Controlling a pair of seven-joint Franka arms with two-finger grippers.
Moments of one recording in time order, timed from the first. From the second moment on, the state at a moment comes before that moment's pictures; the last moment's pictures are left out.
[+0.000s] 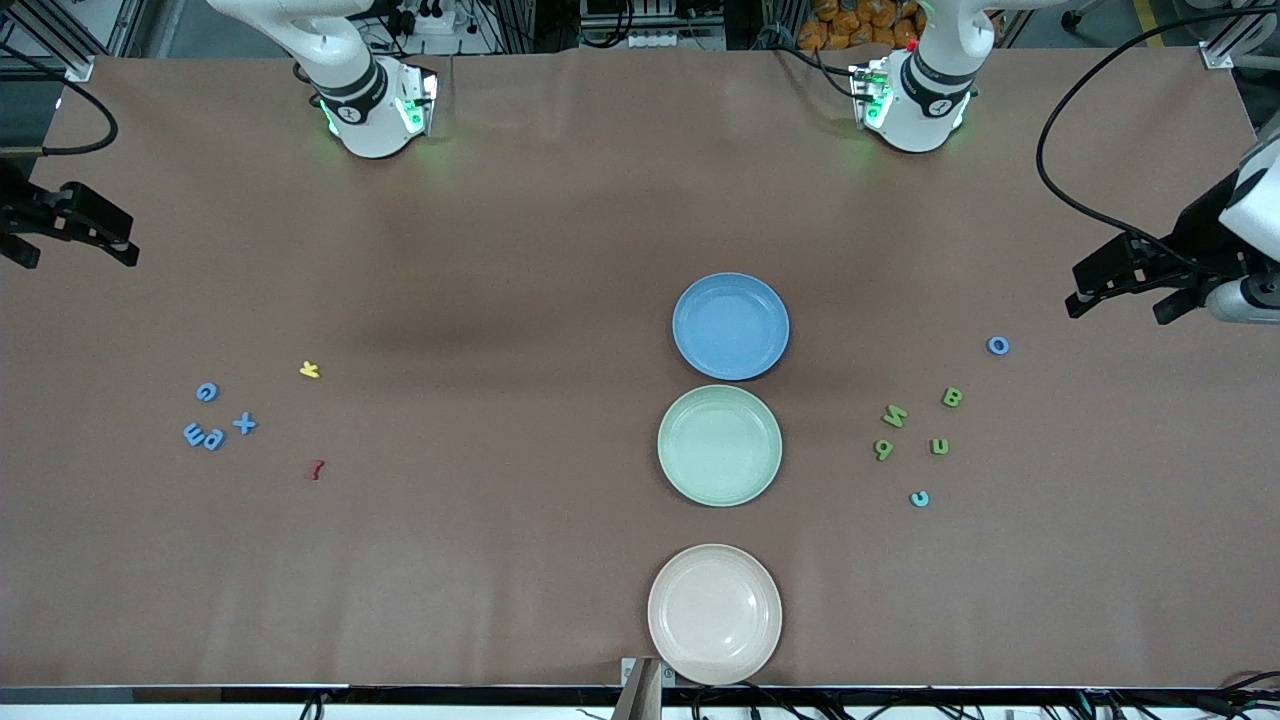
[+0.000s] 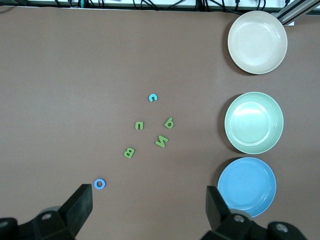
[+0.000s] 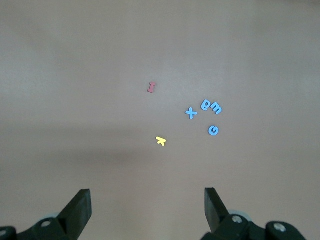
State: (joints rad) left arm -0.03 0.06 -0.04 -1.53 -0.10 1.72 -0.03; right arm 0.02 -0.01 -0.02 -1.52 -0.05 1.54 -0.05
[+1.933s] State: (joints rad) left arm 0.01 0.38 -0.05 -2.09 -0.02 2.52 0.37; right arm -0.26 0.11 -0.04 -1.95 -0.05 2.04 -0.29
